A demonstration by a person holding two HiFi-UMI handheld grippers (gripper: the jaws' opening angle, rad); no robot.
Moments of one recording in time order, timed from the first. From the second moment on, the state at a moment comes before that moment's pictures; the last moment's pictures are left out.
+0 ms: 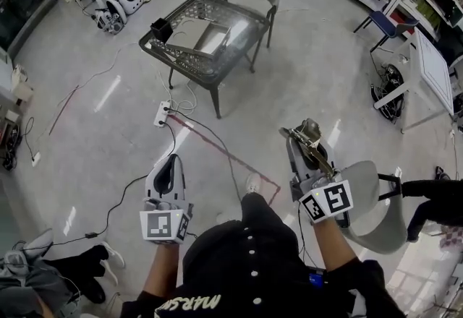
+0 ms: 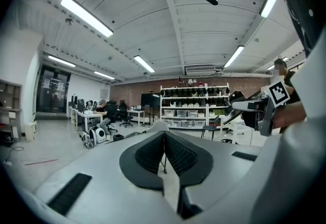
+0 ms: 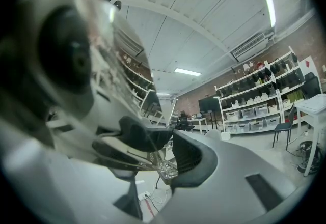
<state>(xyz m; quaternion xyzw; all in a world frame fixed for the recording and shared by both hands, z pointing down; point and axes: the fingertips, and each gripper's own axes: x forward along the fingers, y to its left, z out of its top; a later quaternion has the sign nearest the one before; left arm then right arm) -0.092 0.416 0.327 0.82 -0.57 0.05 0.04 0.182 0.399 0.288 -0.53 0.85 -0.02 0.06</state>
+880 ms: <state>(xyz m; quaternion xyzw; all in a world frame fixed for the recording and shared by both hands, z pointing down) -0.025 0.263 0.316 0.77 -0.63 0.04 0.03 0.240 0.210 0.288 -0.46 0.89 -0.01 0.05</state>
